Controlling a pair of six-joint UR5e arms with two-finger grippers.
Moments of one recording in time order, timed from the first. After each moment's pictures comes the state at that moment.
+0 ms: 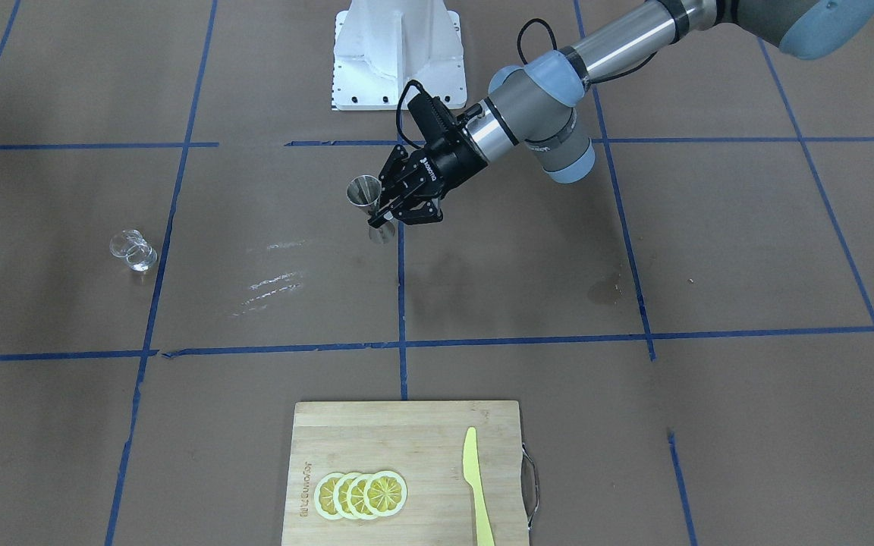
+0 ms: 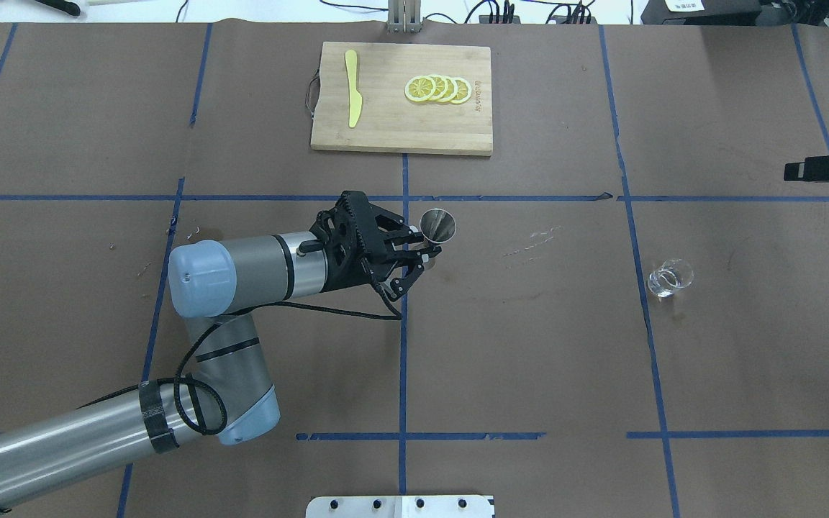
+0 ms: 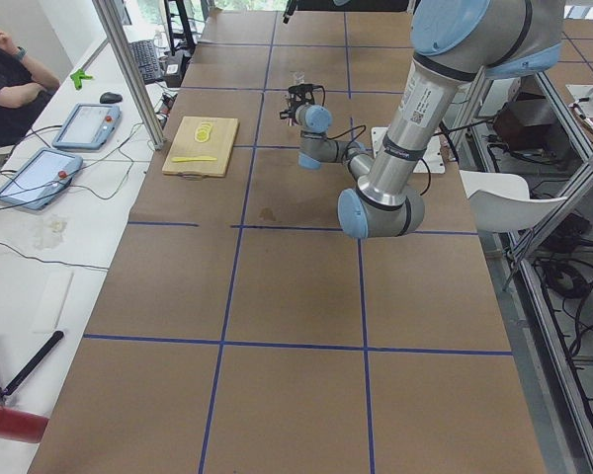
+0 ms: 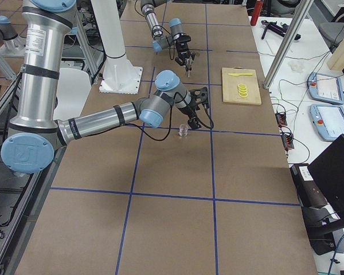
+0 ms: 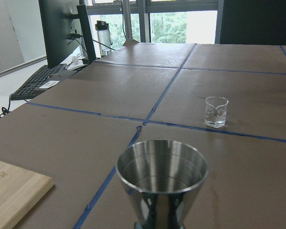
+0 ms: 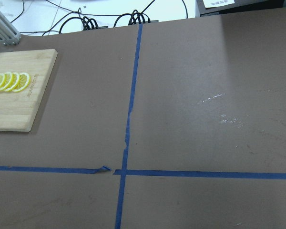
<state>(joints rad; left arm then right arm) -0.45 -2.20 -1.39 -2.93 -1.65 -0.22 1.06 -1.75 2.05 -0.86 1.98 0.95</state>
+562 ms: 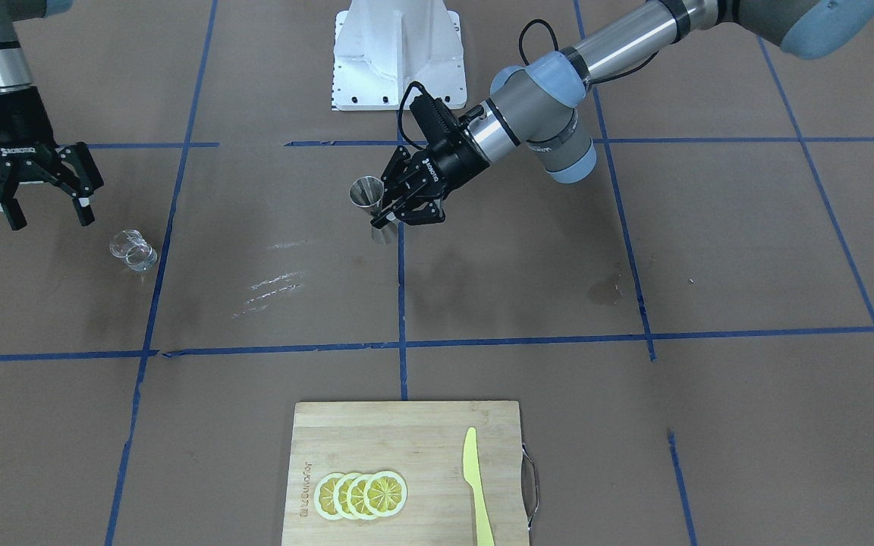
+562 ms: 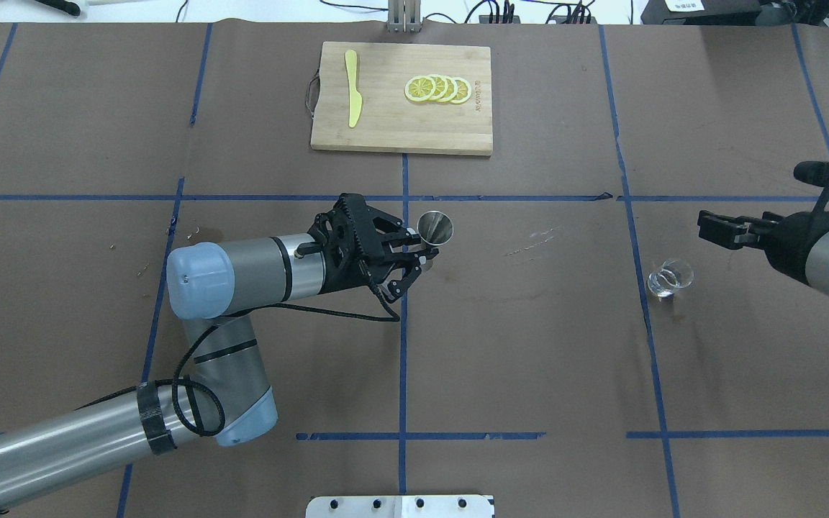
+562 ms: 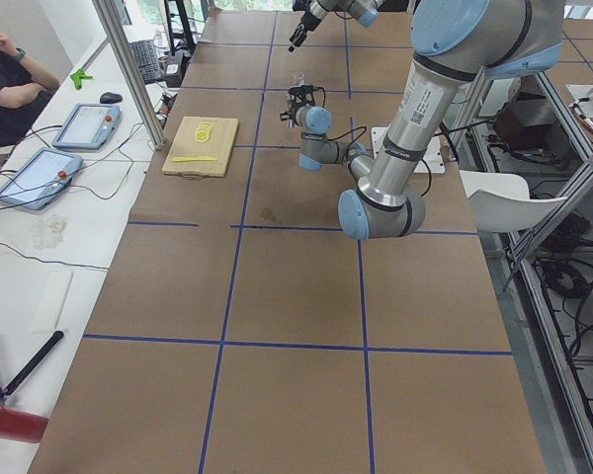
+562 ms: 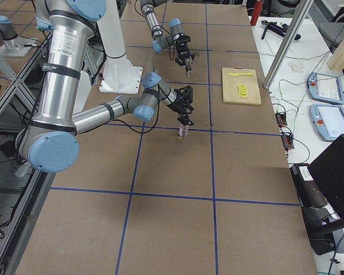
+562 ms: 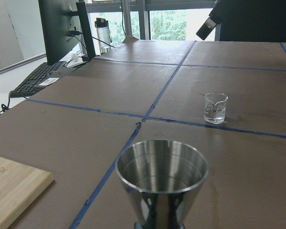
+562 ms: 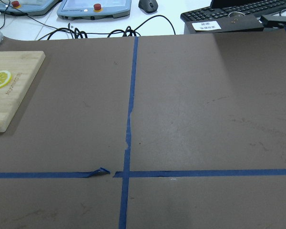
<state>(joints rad) -0.45 -2.20 -1.39 -2.93 -1.65 -0.22 0.57 -1.82 2.08 -0.85 1.28 1.18</state>
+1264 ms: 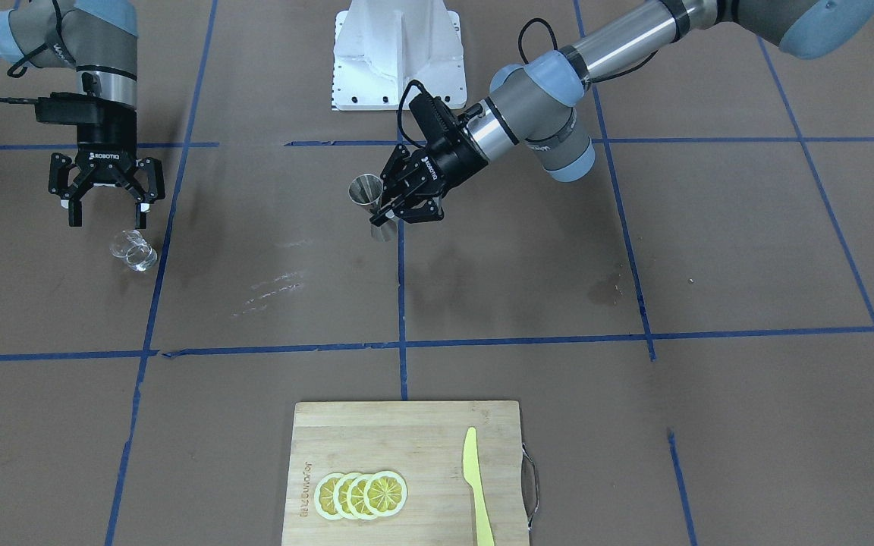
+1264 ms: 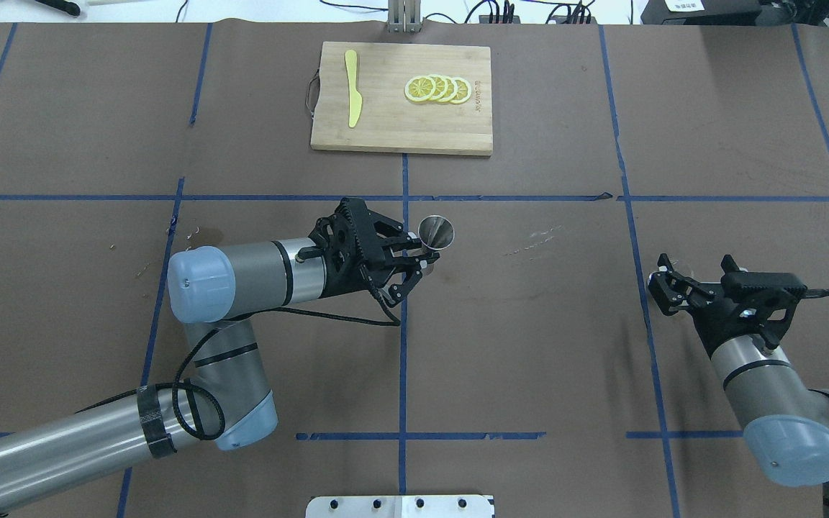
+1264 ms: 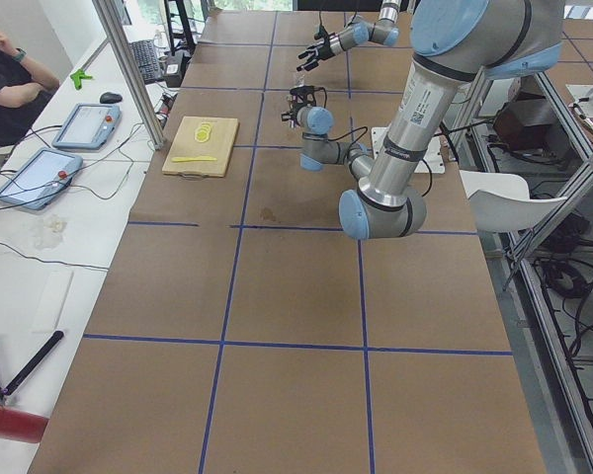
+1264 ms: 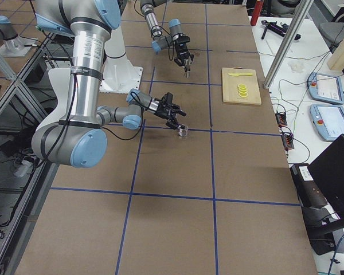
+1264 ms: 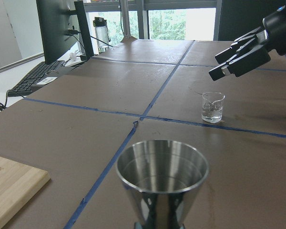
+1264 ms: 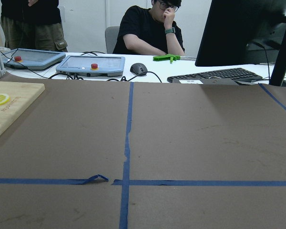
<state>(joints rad) -0.44 -2.19 -1.39 -2.93 -1.65 -0.22 0.22 -1.77 1.90 -0.85 0.62 1.39</state>
